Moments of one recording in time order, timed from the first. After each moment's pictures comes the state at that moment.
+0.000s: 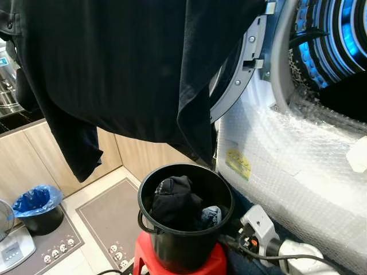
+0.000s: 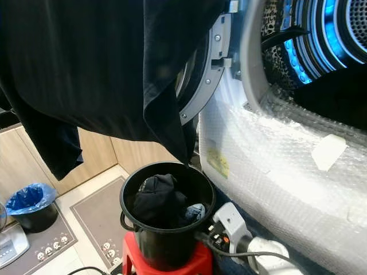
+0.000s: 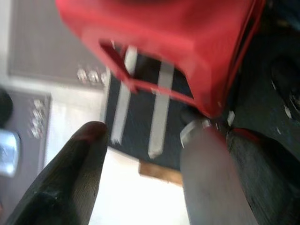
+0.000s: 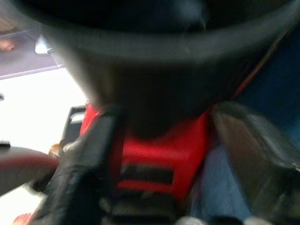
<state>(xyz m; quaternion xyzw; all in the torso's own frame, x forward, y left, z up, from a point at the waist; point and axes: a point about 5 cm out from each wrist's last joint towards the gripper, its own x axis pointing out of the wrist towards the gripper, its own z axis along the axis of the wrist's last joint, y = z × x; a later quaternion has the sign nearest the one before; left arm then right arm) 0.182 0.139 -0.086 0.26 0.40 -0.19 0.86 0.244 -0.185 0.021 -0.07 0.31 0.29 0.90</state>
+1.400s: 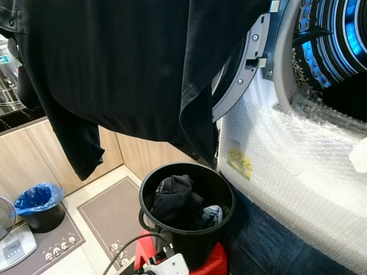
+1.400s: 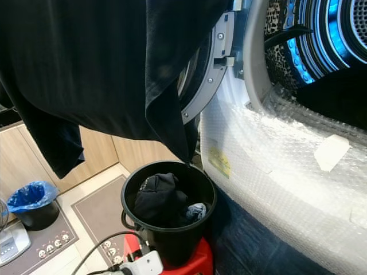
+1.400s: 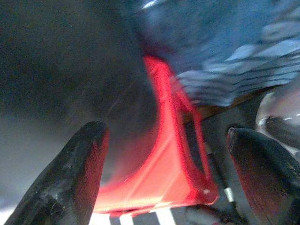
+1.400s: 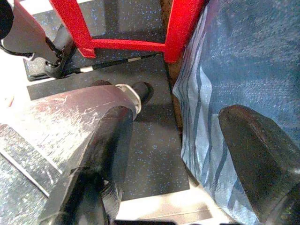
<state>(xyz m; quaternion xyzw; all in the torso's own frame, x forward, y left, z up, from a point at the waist) 0.229 0.071 -0.036 0.27 0.20 -0.47 0.82 0.162 -0.233 -0.081 -0.19 0.53 0.22 0.80</state>
